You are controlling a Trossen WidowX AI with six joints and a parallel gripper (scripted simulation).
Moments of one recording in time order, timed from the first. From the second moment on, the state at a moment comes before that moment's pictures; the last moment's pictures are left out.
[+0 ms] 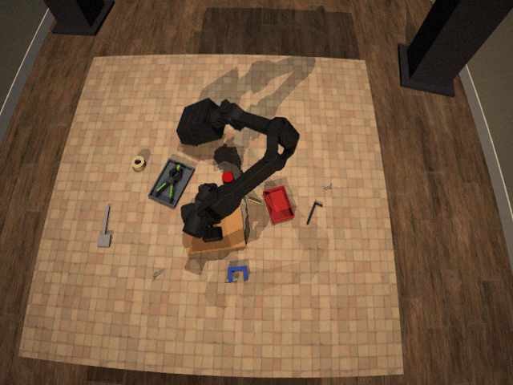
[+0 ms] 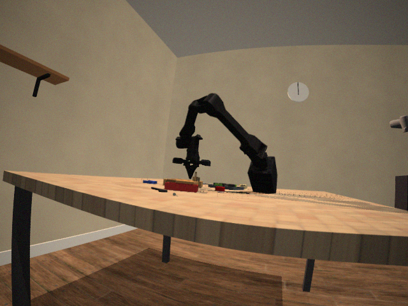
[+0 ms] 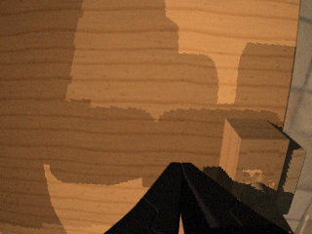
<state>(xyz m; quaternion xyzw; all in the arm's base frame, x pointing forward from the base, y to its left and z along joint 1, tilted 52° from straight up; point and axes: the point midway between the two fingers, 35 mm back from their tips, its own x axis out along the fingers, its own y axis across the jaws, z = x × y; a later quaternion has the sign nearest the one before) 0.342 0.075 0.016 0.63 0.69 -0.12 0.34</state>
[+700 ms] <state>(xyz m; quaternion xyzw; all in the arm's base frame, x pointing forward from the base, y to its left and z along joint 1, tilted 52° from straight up) 0.340 0.048 0.038 0.63 0.69 -0.13 0.33</state>
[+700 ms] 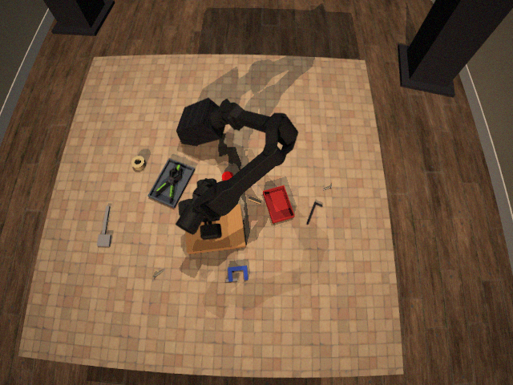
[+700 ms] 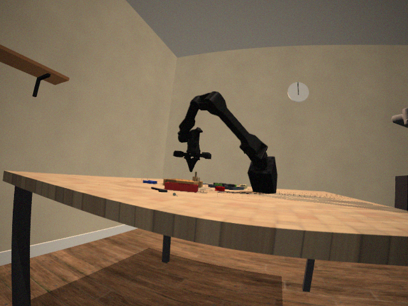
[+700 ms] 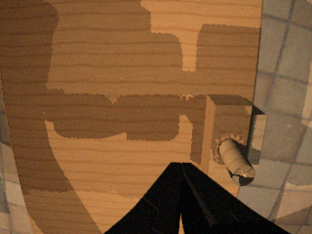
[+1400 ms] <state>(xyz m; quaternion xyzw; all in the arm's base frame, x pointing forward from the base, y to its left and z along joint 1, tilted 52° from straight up) 0.338 0.033 0.053 0.64 0.69 -0.13 0.33</state>
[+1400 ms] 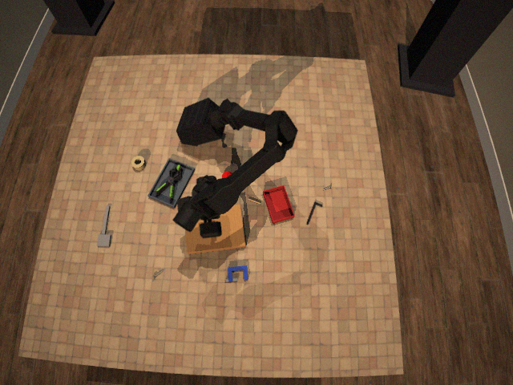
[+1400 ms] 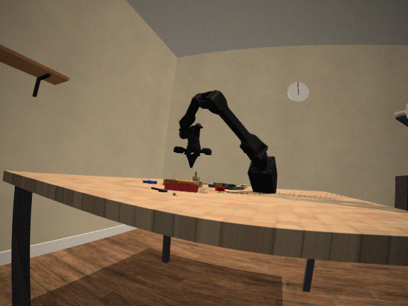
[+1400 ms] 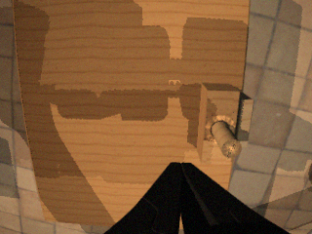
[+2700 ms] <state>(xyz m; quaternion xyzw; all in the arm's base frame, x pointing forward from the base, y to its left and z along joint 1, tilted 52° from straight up) 0.331 -0.017 0.018 0.58 0.69 -0.04 0.43</state>
